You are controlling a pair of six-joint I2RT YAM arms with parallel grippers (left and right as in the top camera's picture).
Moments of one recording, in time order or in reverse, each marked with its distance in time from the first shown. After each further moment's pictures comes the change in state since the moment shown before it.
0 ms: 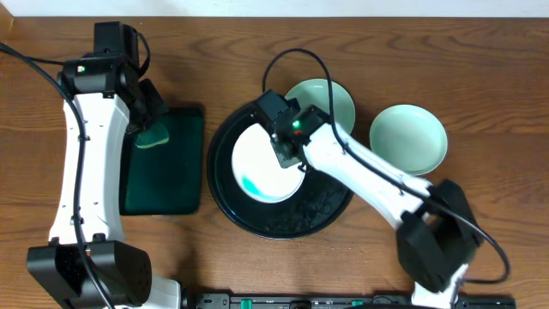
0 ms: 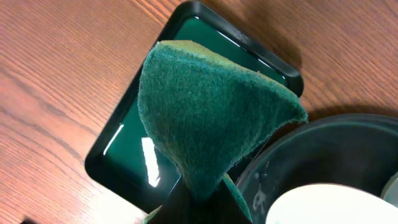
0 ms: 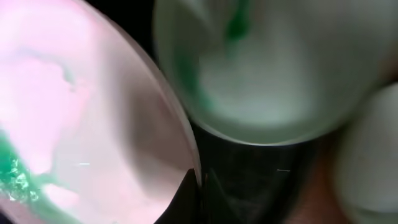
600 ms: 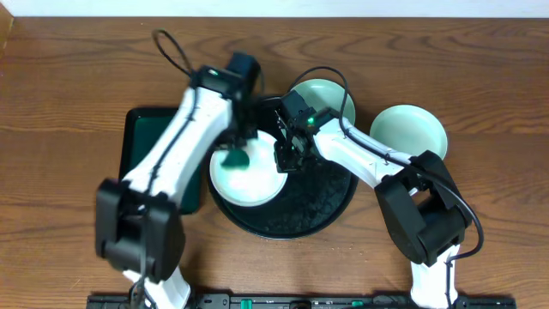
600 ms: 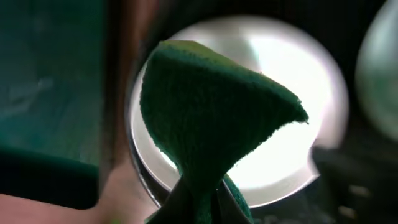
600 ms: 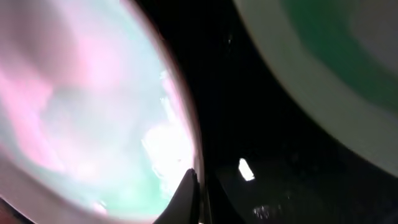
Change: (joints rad) left arm -0.410 0.176 -0.077 0.032 0.101 -0.069; right arm -0.137 0.129 -0.135 0.219 -0.578 0.140
